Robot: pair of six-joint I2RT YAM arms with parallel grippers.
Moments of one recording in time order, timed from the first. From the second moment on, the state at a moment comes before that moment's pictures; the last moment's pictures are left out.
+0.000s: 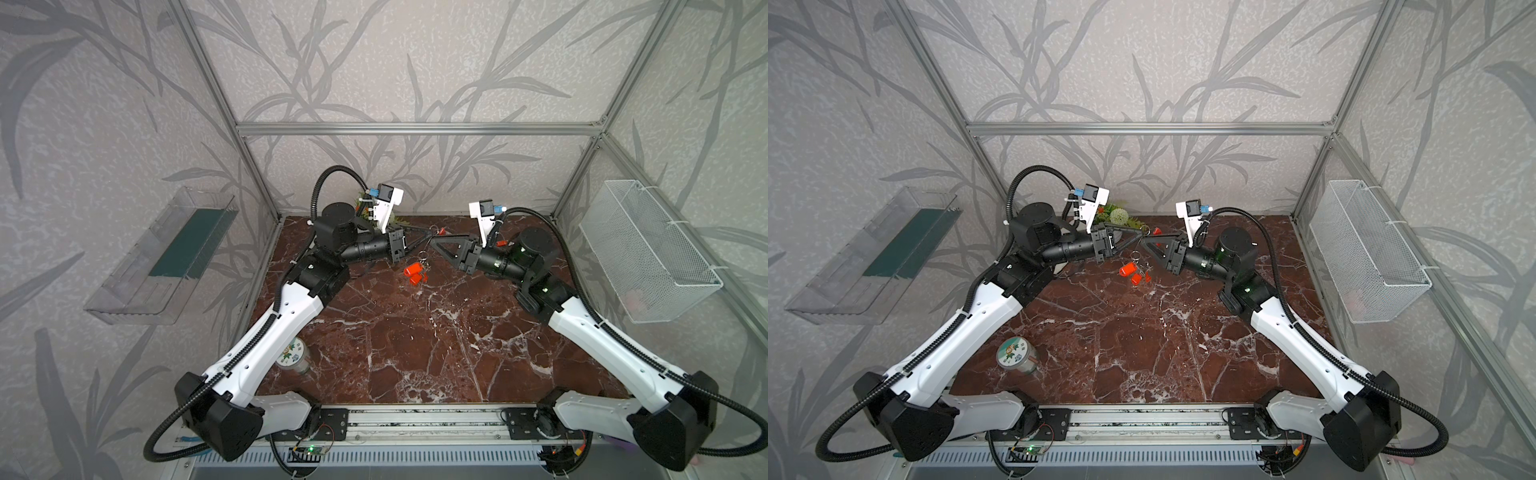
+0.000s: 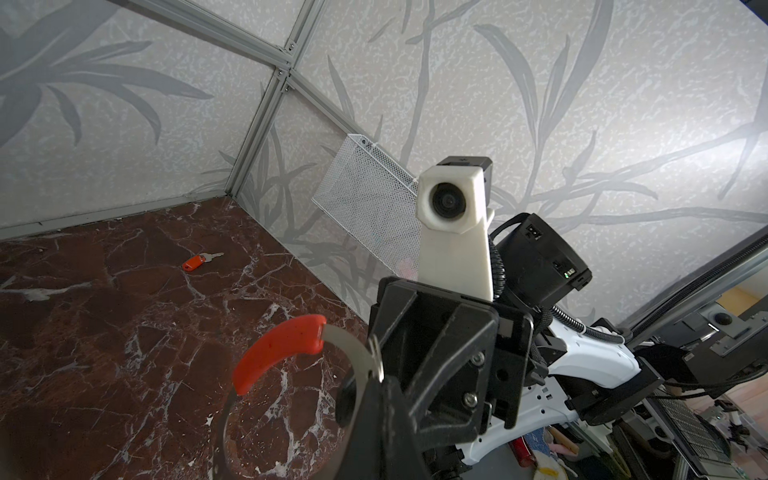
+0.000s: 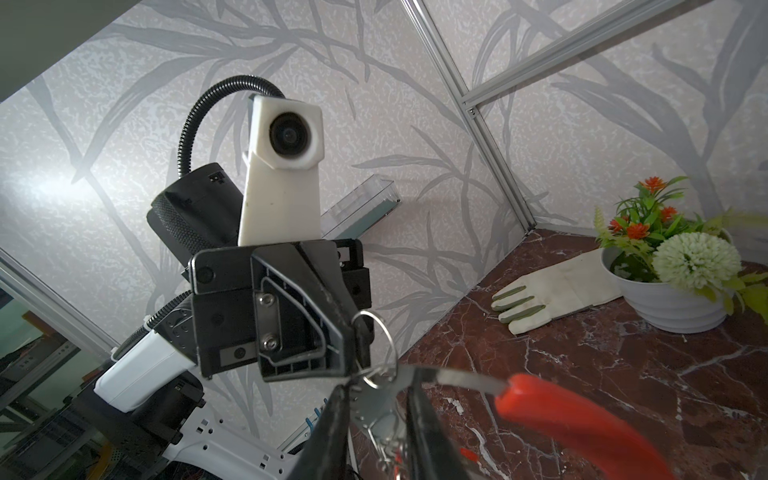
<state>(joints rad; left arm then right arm) -0.51 1.28 1.33 -0.08 0.75 -0.60 0.57 1.21 1.08 0.25 -0.63 0.69</state>
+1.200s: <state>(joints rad) -0.52 1.28 1.33 -0.08 0.75 -0.59 0.55 1.22 1.04 0.42 -0.59 0.80</state>
